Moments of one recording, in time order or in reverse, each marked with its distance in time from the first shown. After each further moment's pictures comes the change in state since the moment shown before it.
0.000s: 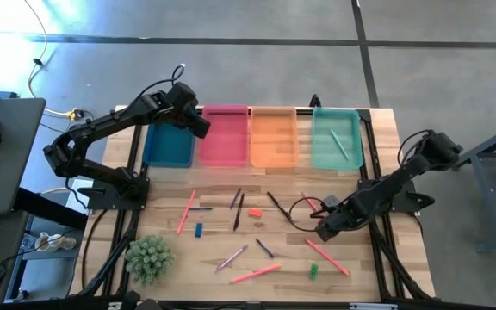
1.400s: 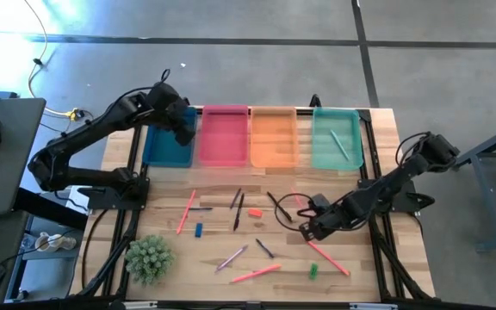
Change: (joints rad) left arm 0.010 -0.202 0.000 -0.139 0.053 0.279; right arm -0.037 0.028 0.183 0.102 0.230 -0.003
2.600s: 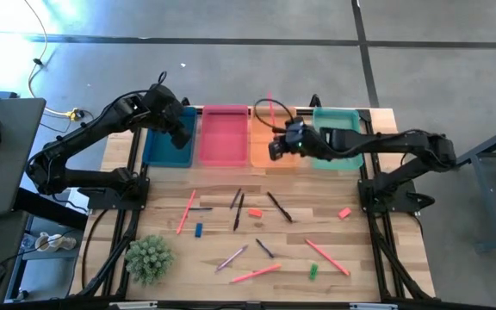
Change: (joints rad) left arm -0.002 -0.032 -0.010 -0.045 0.008 -0.019; right arm -0.707 0.013 0.310 0.223 0.244 -0.858
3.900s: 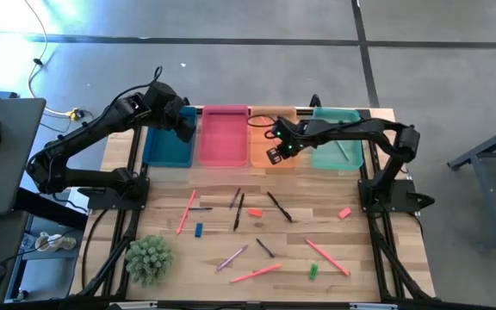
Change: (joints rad) left arm -0.001 0.011 0.000 0.081 -0.008 -0.167; right arm -0.232 0.338 0.000 -0.154 -0.408 -0.109
